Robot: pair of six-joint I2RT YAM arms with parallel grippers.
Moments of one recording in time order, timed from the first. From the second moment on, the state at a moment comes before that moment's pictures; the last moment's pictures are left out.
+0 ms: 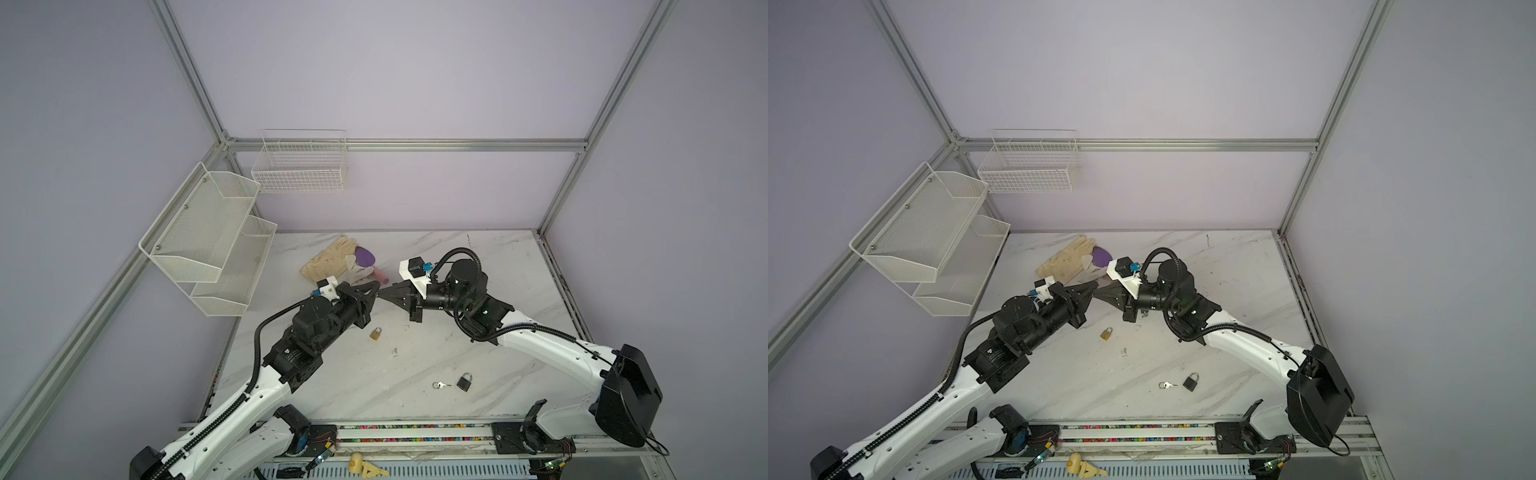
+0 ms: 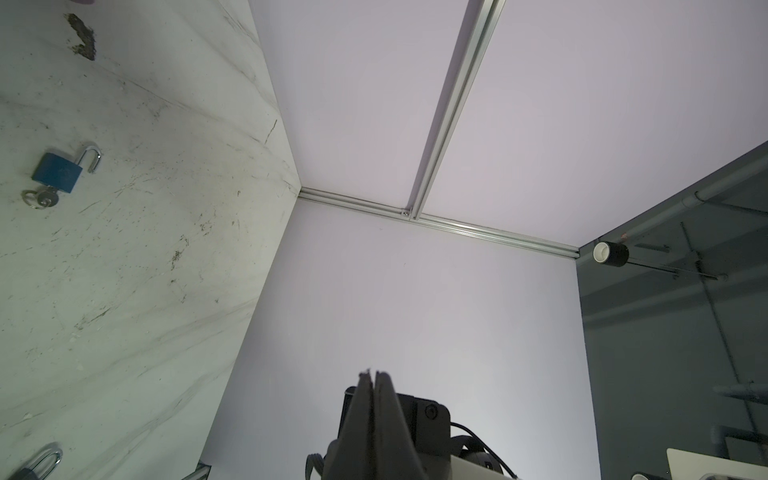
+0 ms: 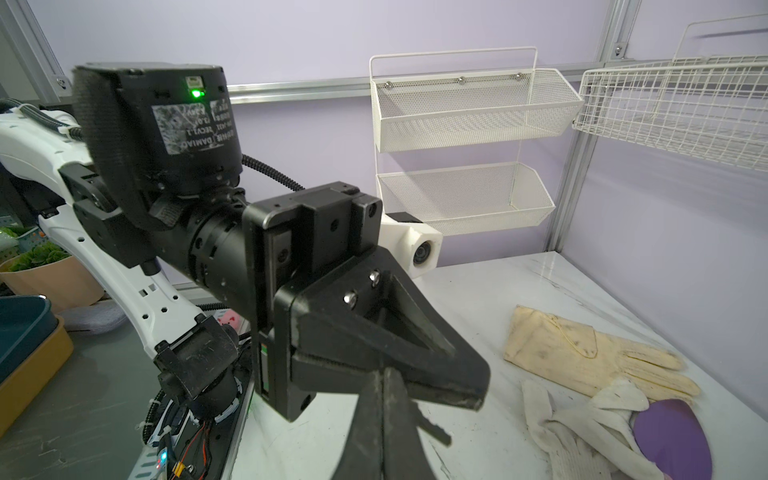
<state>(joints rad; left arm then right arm) -0.62 0.85 0.72 0.04 0.02 -1.74 0.80 1.40 1.04 0.32 -0.69 0.00</state>
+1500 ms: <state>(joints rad) -0.24 0.76 0.71 -0.19 0.43 -1.45 0.88 1.54 1.30 -0.02 -0.77 -0.37</state>
